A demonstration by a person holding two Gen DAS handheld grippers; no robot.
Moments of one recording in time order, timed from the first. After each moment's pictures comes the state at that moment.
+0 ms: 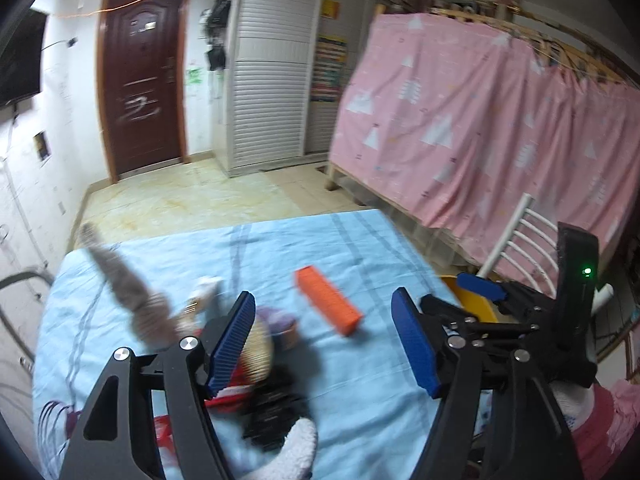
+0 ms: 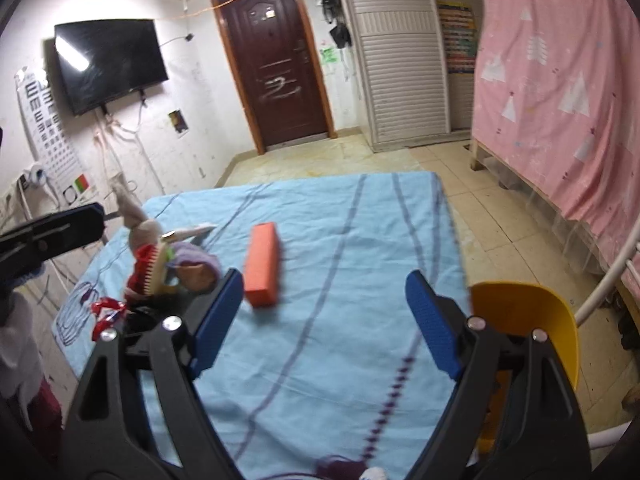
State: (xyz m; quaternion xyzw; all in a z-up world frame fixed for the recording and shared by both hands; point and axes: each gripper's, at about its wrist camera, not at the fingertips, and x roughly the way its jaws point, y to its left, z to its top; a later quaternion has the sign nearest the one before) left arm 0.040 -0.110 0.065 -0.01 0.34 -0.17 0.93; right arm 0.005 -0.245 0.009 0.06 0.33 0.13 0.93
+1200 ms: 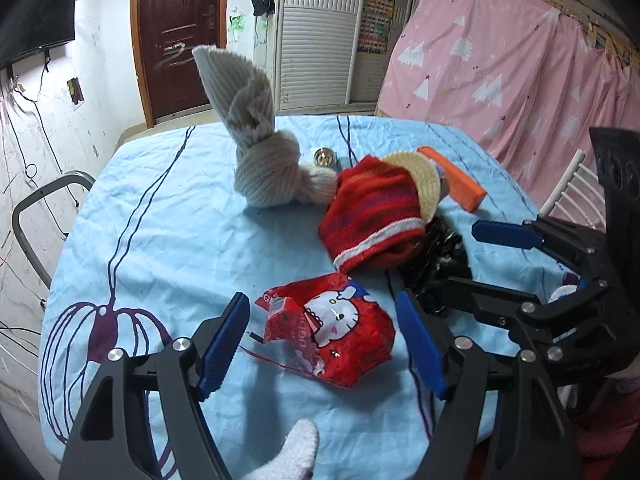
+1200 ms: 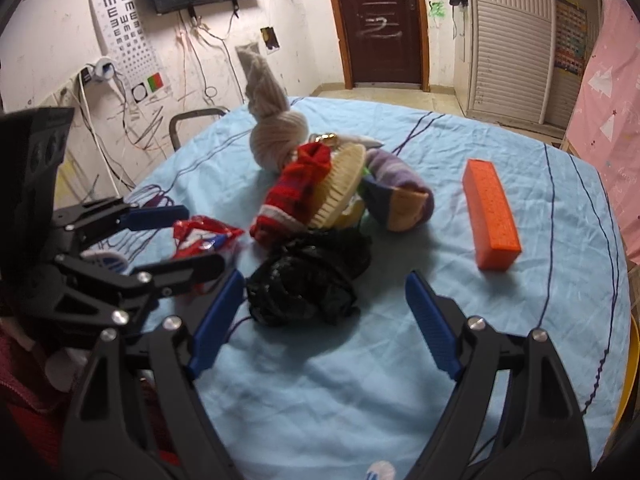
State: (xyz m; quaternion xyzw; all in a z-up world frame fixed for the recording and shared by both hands) left arm 0.017 -0.018 -0.038 0.00 0.43 -0.11 0.90; right arm -0.008 -0.093 -0.026 -0.04 0.41 0.27 0.87
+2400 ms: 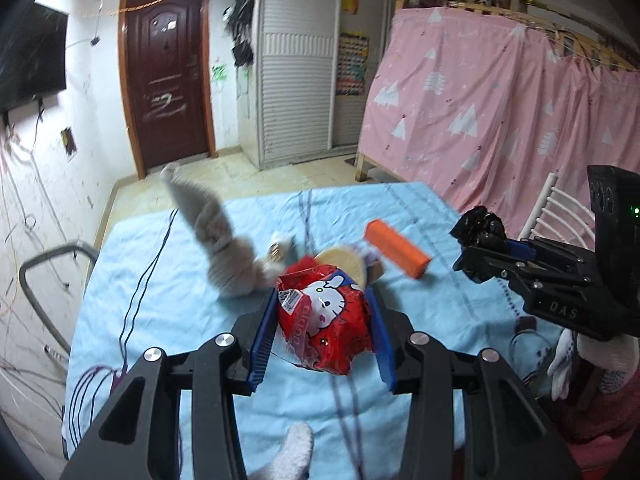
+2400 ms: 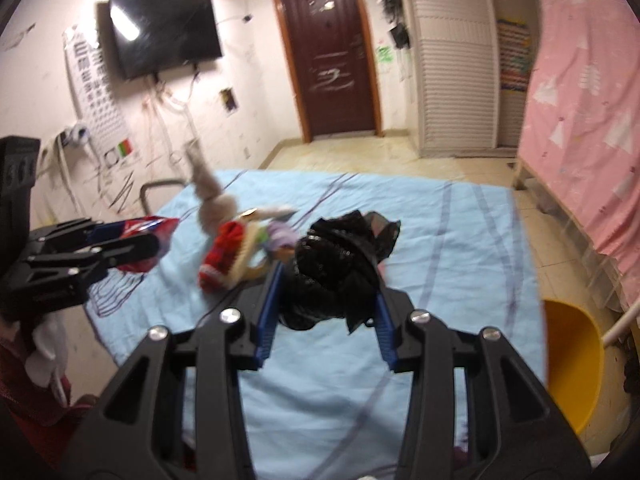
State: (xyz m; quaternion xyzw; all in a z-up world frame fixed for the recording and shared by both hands) left arm 0.001 -0.055 0.039 0.02 0.34 -0.13 0.93; right arm -0.023 -0.194 0.025 0.02 0.32 0.19 0.93
